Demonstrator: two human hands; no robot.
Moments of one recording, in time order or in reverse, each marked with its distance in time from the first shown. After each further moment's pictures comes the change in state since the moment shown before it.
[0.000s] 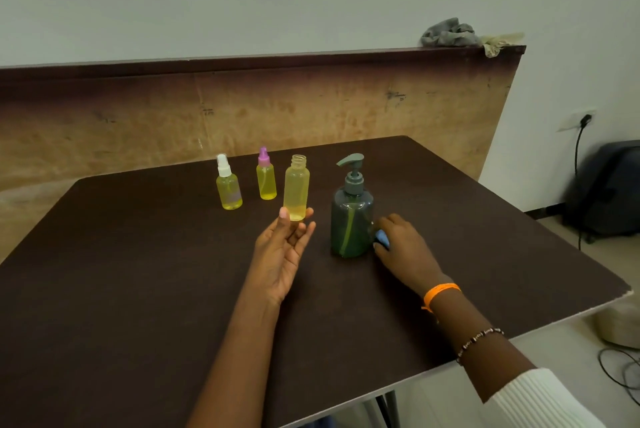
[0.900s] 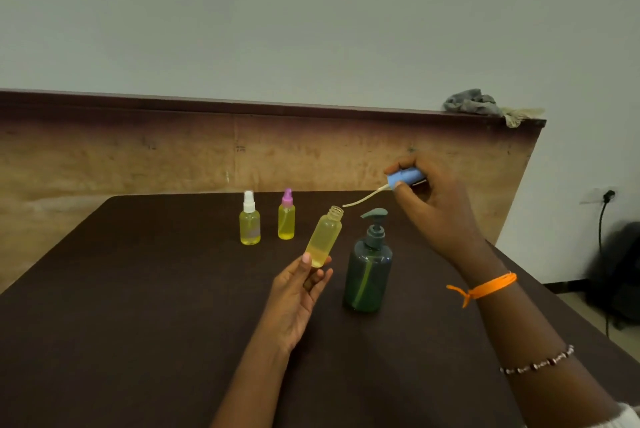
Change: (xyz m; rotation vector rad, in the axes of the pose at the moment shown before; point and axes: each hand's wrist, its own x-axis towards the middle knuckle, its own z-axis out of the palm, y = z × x) left_hand 0.003 0.001 0.000 0.012 0.004 0.011; right_hand 0.036 -0.094 -0.125 0.490 0.476 -0.505
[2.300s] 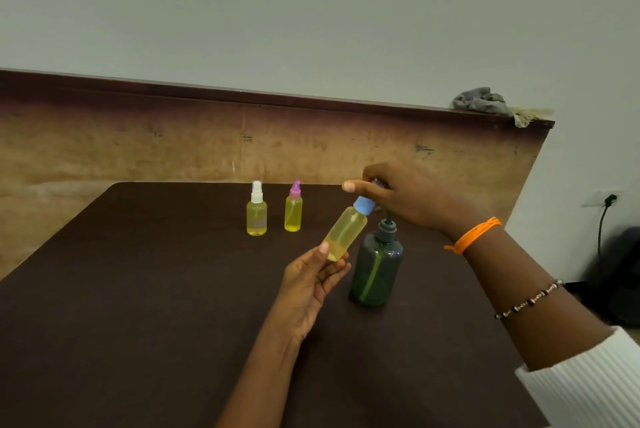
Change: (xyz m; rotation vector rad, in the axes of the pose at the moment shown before) left_hand -0.005 0.002 0.003 0.051 -0.098 0.005; right_hand 0.036 -0.001 0.029 -0.413 -0.628 0.070
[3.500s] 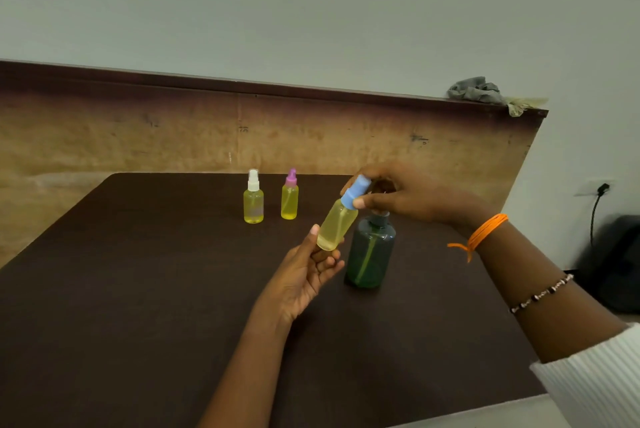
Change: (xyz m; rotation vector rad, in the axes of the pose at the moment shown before) left_hand -0.001 0.002 -0.003 0.050 -0.004 -0.169; right_hand -0.027 -0.002 -0.005 0.400 -0.218 -0.031
